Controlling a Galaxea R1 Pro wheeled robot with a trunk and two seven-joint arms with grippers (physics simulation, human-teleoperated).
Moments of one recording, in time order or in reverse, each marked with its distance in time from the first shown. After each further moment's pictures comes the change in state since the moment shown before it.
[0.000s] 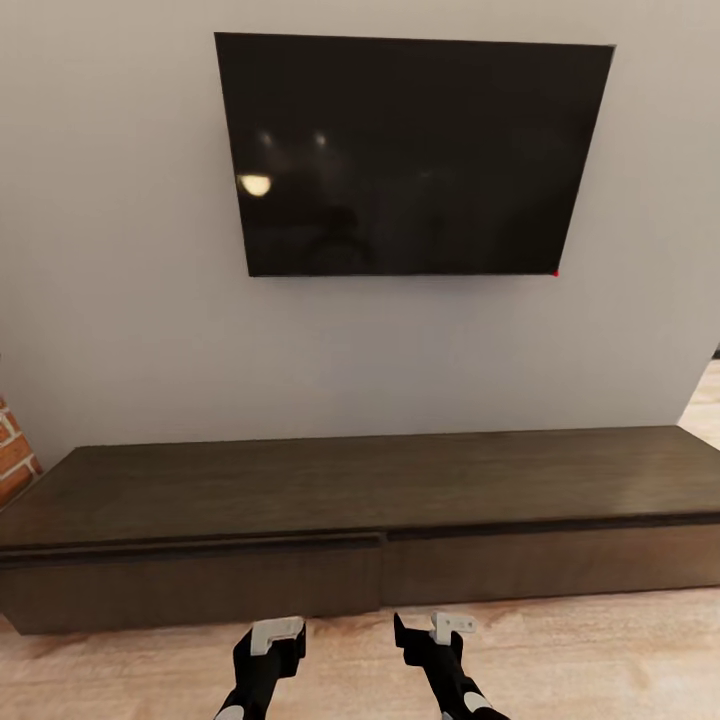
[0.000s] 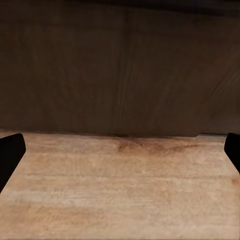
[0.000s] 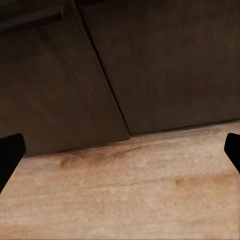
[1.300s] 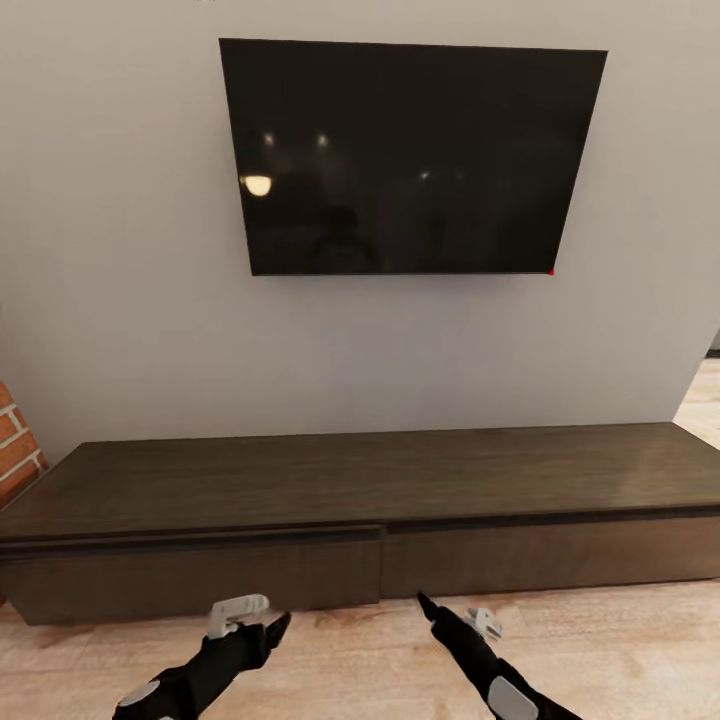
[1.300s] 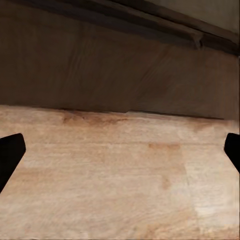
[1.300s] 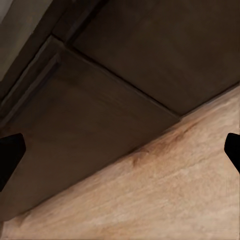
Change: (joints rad) left arm 0.134 0.416 -0.007 -0.794 0.386 0.362 -0.002; right arm -0.001 -0.151 -0.064 -0.081 -0.516 0.289 0.431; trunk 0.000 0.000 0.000
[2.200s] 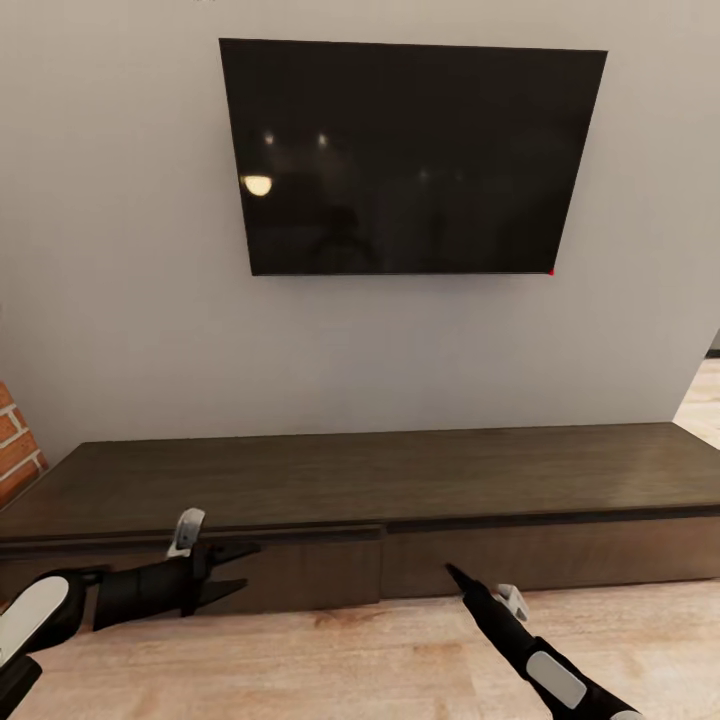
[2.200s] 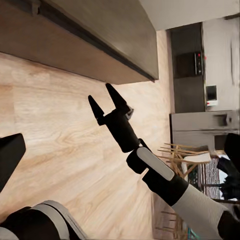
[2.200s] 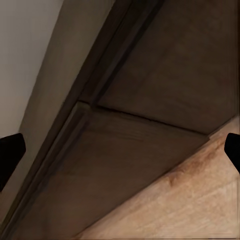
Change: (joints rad) left arm -0.013 0.040 0.631 -0.099 0.658 0.907 -0.282; right arm -0.001 -0.145 -0.006 -0.125 -0.233 0.187 0.094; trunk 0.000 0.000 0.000
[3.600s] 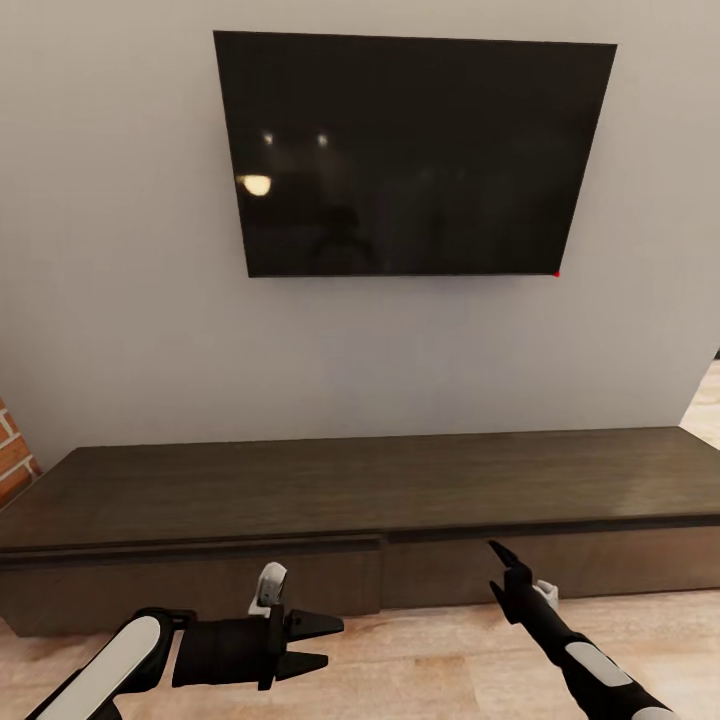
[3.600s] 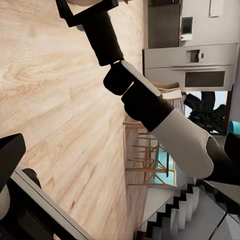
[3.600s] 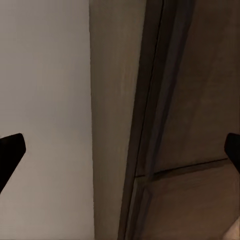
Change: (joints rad) left arm 0.000 -0.129 -0.304 0.012 -0.068 0.000 -0.118; right arm 0.000 -0.041 -0.392 0.015 -0.106 0.297 0.042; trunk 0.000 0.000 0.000
